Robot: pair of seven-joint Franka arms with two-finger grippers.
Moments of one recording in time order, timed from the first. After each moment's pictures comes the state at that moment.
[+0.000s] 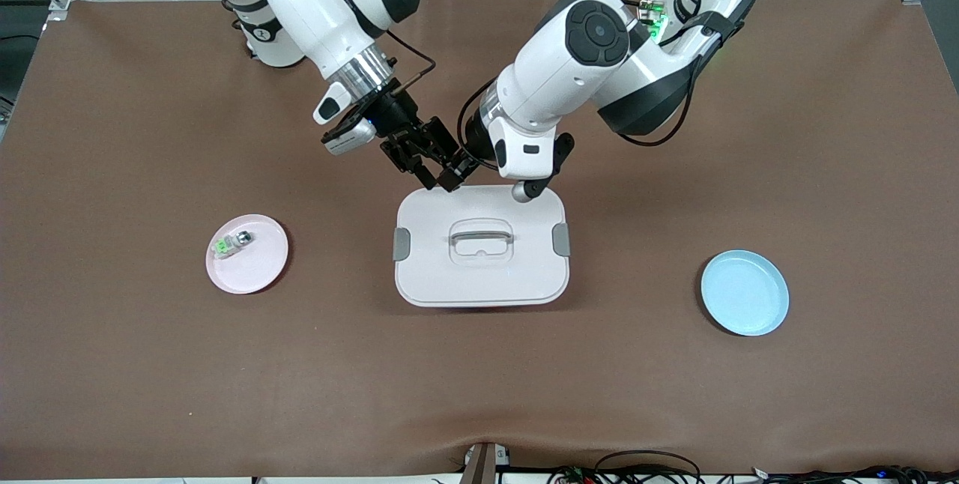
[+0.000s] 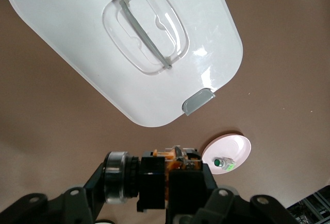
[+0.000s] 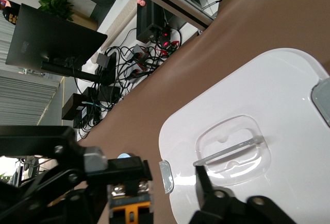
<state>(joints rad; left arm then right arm) -0.30 0.52 -0.57 -1.33 -0.10 2.10 -1.67 0.69 0.11 0.08 -2.14 0.59 3.16 0.63</state>
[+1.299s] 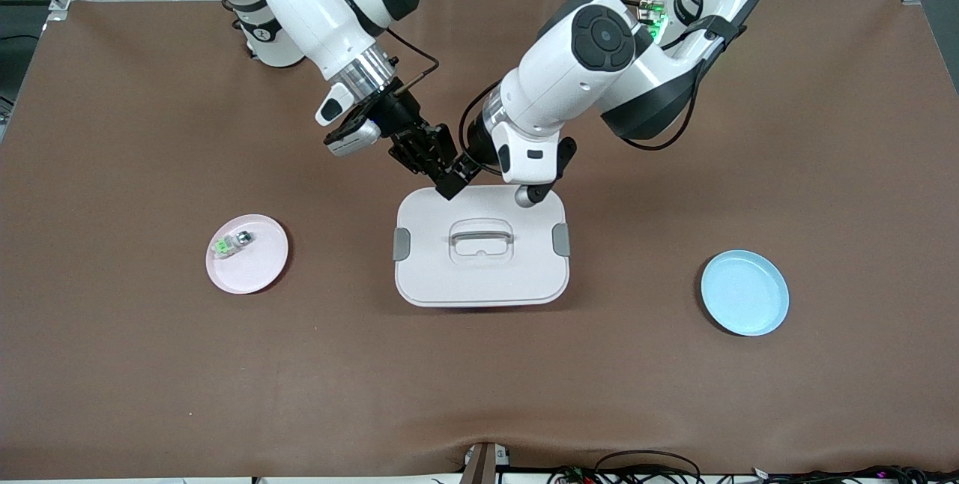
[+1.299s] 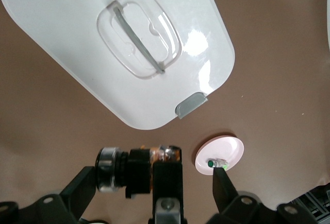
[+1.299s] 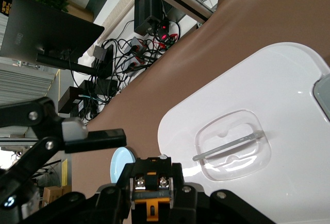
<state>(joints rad) -0.29 0.52 -0.56 -1.31 -0.10 2.10 -1.67 0.70 0.11 0.07 -2.11 0.59 3.09 0.61</state>
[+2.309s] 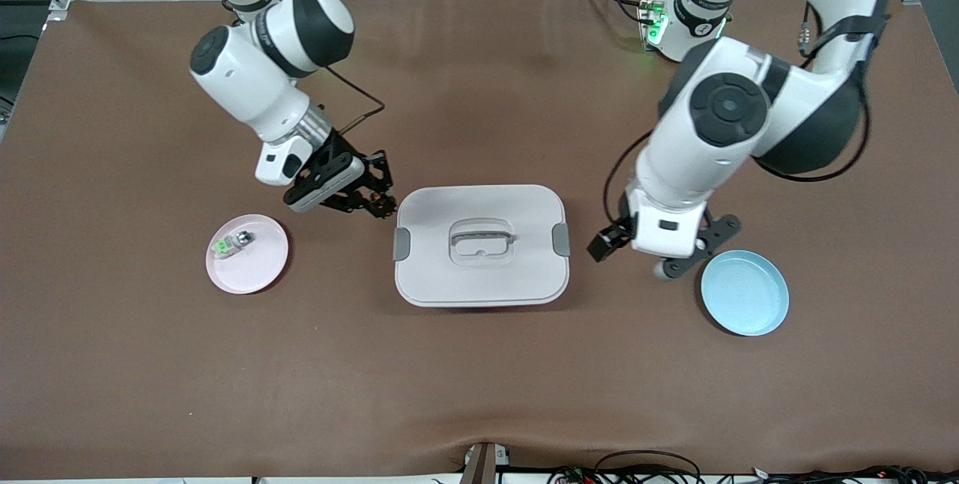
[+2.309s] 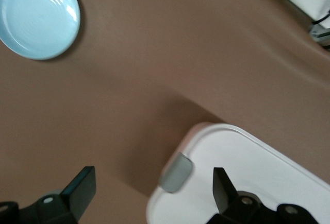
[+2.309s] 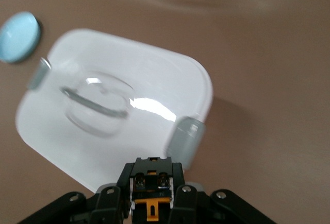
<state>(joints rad) -0.08 0.47 -0.47 -1.31 0.23 1.77 -1.08 0.43 0.08 0.04 -2.13 0.45 2.56 -0.33</state>
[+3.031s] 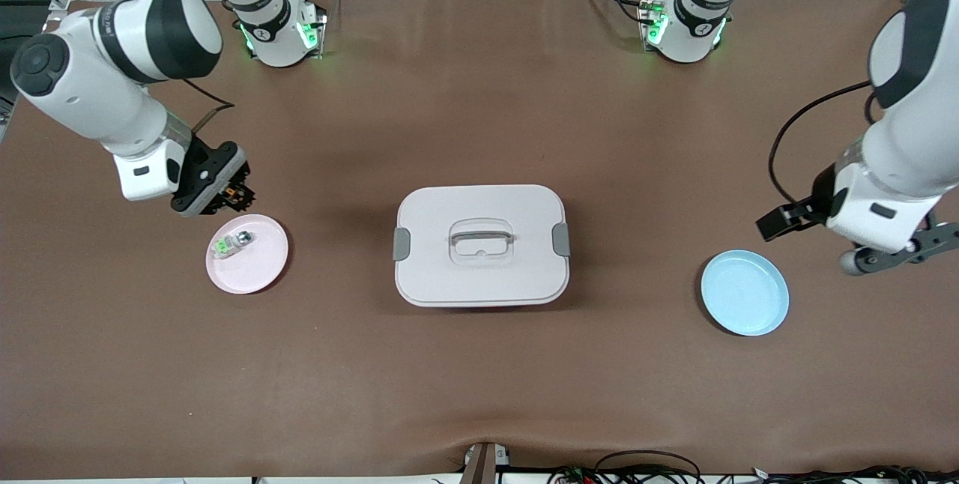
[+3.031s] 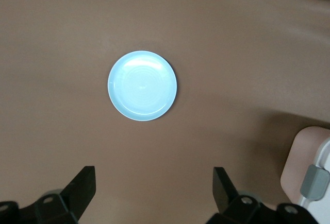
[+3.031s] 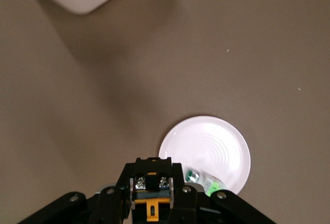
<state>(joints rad) 0.21 0.31 -0.46 -1.31 0.23 1.59 -0.47 0.08 -0.03 0.03 -2.09 0.11 2.10 -1.01</state>
